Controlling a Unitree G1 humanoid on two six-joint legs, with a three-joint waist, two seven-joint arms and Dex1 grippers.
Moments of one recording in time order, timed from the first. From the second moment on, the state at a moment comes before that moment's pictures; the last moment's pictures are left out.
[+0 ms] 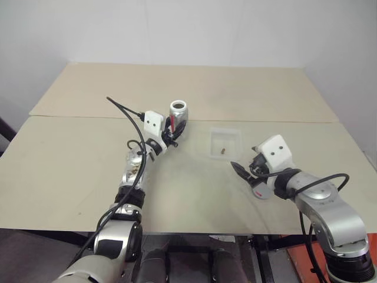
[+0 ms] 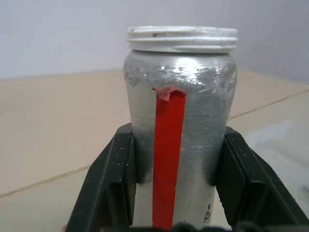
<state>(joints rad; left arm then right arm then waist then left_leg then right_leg) -0.73 0.11 0.10 0.65 -0.12 -0.15 -0.52 -0.22 -0.59 -0.01 -0.64 0.24 0.90 0.40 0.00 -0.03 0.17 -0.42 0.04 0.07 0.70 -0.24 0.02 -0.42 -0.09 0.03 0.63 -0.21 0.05</state>
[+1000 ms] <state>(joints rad) -0.54 0.12 0.04 0.51 -0.13 -0.16 -0.47 -0.23 -0.61 0.01 -0.55 0.18 0.79 0.43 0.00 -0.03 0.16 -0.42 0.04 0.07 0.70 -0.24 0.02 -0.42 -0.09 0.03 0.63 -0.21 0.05</state>
